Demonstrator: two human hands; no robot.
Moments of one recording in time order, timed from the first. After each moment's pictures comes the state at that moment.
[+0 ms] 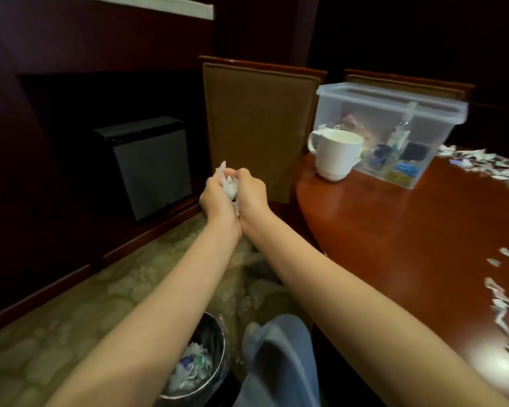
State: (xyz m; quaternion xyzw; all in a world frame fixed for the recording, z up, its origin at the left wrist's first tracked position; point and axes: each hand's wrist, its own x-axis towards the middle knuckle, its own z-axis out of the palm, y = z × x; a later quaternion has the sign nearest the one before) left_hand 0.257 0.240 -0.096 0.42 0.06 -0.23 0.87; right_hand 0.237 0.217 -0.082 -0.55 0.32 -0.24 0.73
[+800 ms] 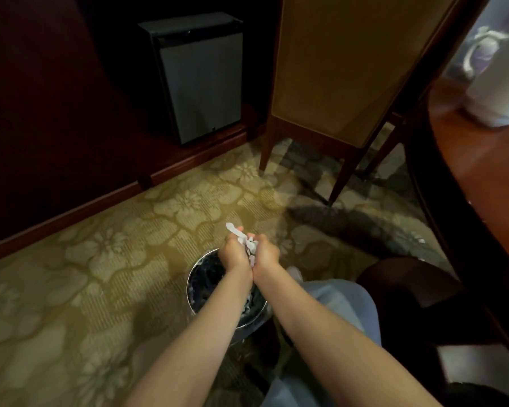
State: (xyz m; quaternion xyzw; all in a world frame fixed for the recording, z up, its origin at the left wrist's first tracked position) left_hand 0.322 0.292 -0.342 0.44 0.33 -0.24 0.80; right_hand 0.307 0.268 -0.337 -0.35 0.53 -0.09 0.76
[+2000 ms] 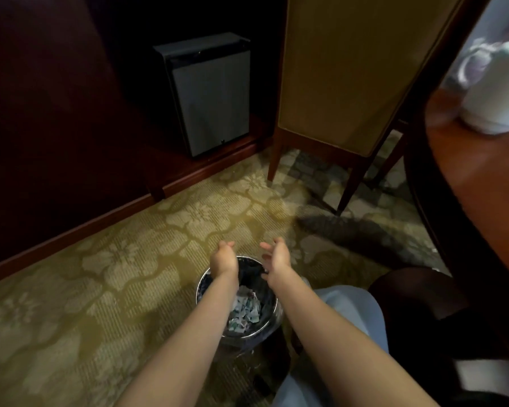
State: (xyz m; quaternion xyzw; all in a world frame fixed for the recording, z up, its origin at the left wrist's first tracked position) left_hand 0.334 0.320 -0.339 0.69 0.28 -0.21 0.63; right_hand 0.301 0.250 -0.338 -0.42 0.52 -0.01 0.74
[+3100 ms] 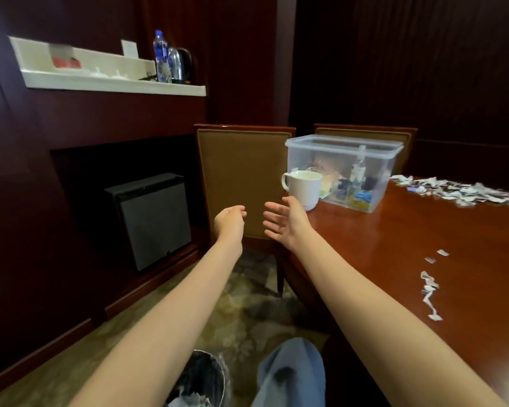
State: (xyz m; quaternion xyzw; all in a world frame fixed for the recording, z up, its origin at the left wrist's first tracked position) left_hand 0.225 0.224 -0.082 0.65 -0.06 -0.17 0.74; right_hand 0.156 0.148 -0.073 -0.50 0.29 -0.23 0.78
